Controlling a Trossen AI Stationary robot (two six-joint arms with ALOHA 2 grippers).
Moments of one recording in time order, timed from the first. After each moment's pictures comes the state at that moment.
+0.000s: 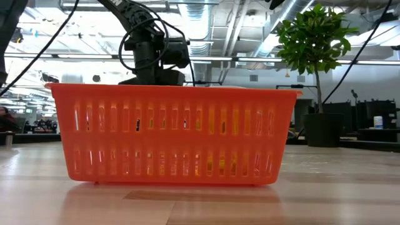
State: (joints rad) left arm 0.37 1.78 1.19 -0.74 0.12 0.66; right arm -0.30 1.56 2.19 -1.57 0.21 0.04
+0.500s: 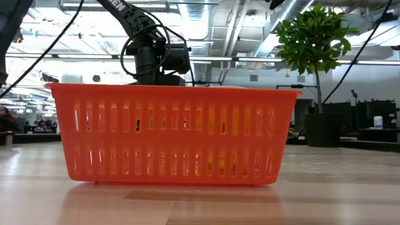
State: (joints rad) left arm 0.38 1.81 1.19 -0.73 0.15 0.65; right arm -0.30 1.56 2.19 -1.57 0.21 0.04
